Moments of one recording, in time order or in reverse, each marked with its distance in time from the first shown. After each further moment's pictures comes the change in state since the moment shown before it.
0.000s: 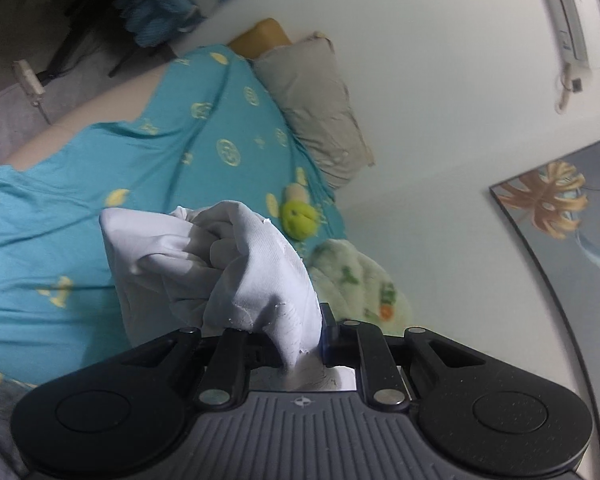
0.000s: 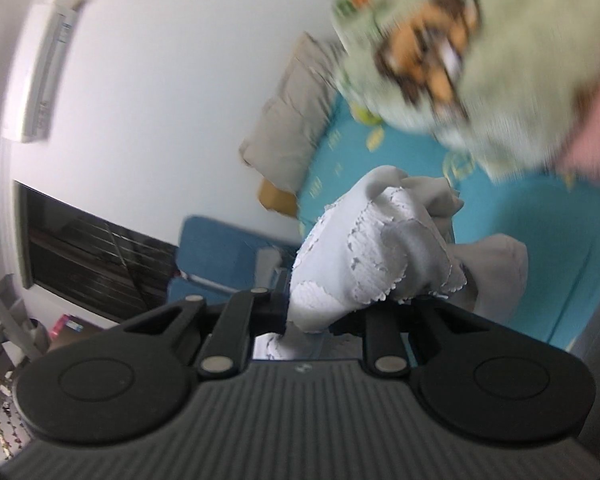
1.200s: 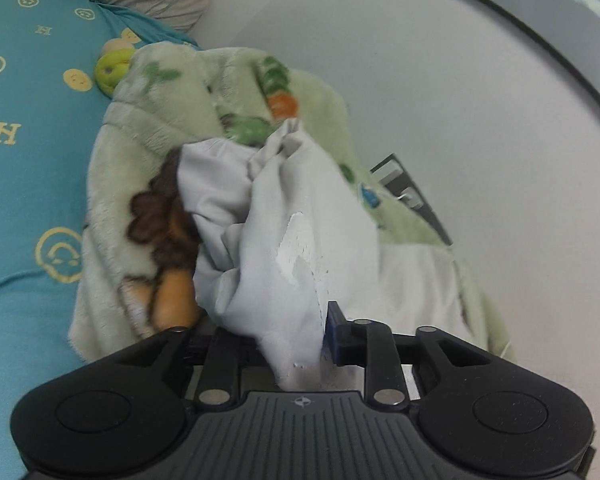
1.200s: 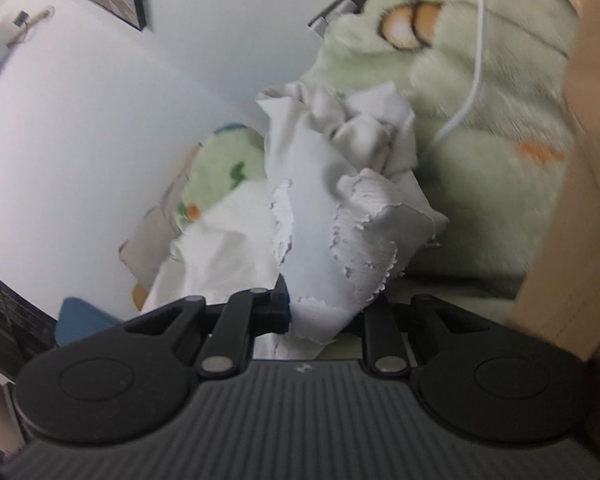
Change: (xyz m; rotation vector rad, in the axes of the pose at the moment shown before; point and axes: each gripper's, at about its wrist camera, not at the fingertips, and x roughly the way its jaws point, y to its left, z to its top) left arm 0.297 -0.078 -0.155 0.514 0.432 -0.101; right arm -0.052 -0.119 0.192 -0.144 -0.211 -0.362
